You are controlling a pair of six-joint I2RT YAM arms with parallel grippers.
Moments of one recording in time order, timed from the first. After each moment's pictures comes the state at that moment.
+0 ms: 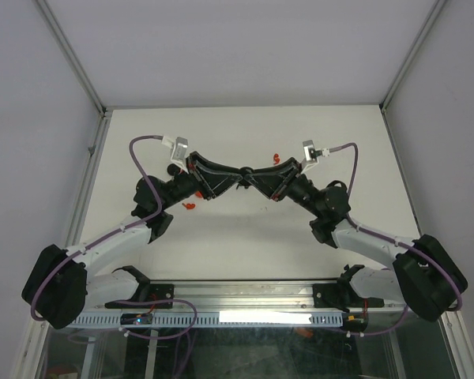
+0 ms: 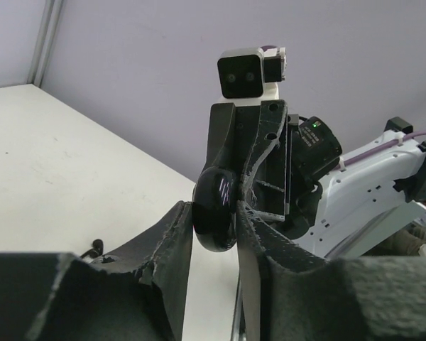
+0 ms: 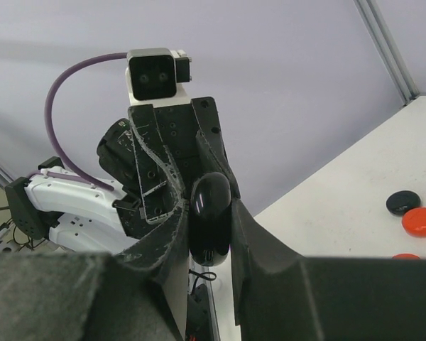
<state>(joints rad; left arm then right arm) -0.60 1.14 0.57 0.98 0.55 -0.75 0.66 1.19 0.47 1.19 -0.40 0.89</state>
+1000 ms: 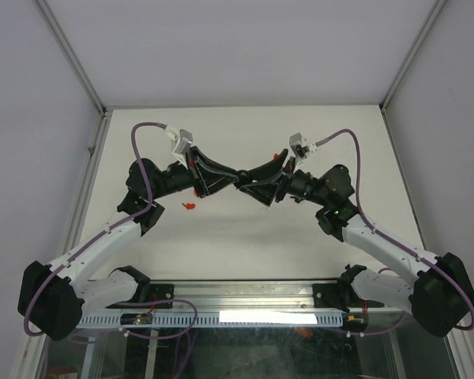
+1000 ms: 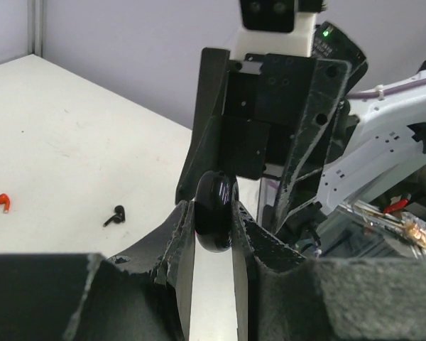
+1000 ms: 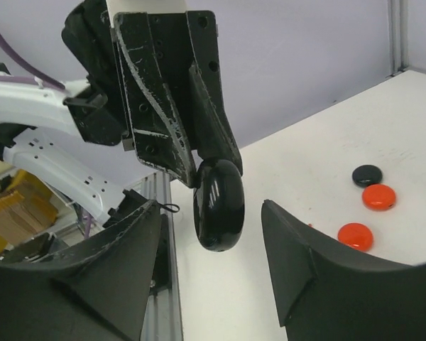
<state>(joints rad) -0.54 1.07 0.69 0.66 0.73 -0.61 0.65 1.10 0.61 0.79 -0.61 0.61</state>
